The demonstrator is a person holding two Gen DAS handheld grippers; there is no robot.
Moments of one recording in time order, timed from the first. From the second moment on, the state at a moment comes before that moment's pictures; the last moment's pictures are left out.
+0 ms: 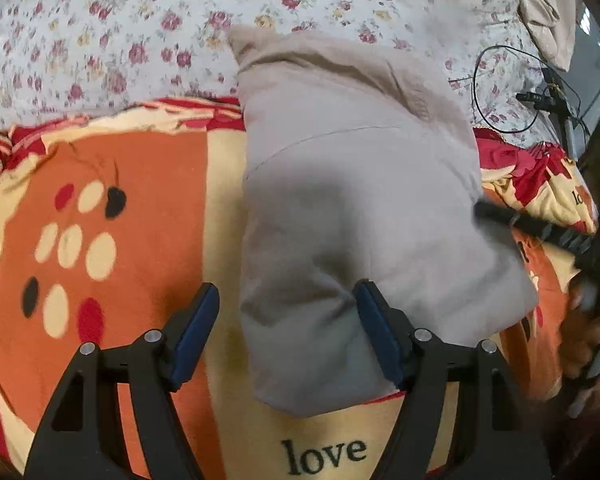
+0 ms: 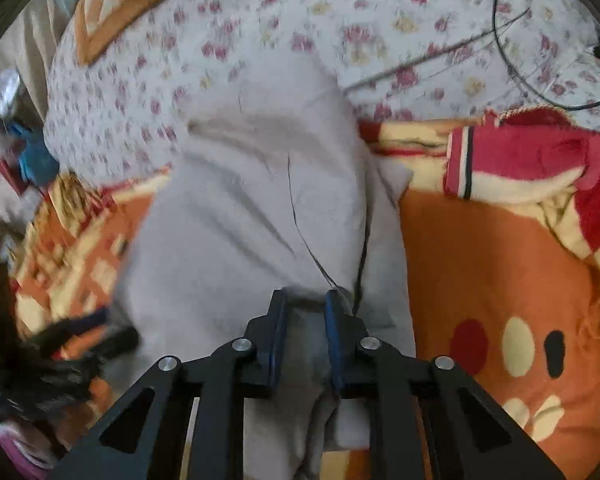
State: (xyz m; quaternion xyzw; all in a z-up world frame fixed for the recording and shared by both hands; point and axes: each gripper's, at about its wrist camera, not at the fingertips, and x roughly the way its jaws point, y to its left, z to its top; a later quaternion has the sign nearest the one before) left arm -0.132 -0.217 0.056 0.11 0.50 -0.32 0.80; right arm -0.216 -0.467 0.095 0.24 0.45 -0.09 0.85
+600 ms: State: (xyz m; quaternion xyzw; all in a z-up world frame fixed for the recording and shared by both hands) left arm -0.109 -0.241 0.048 0.11 0.49 -0.33 0.80; right arm -0.091 -0.530 0.055 0.27 0.42 -0.21 0.84
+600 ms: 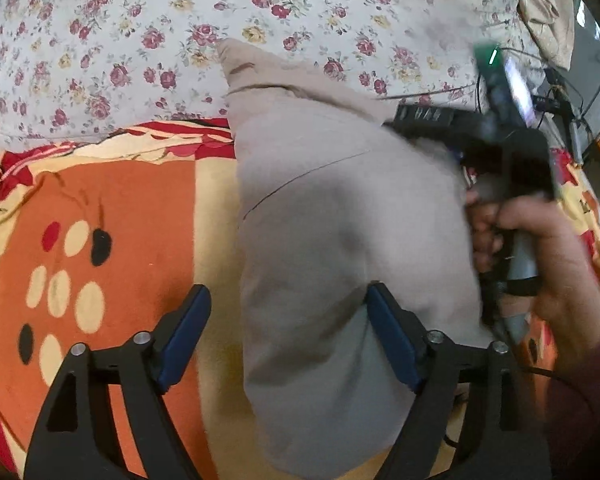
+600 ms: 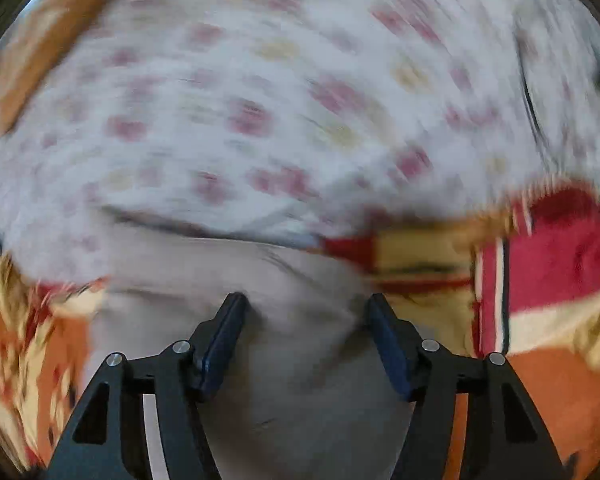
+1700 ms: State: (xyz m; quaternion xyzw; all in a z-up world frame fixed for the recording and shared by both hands) left arm -0.099 -0.198 0.094 -0.04 0.54 -0.47 0.70; right arm -0.196 -0.469 0.119 0.33 0.39 0.03 0.86
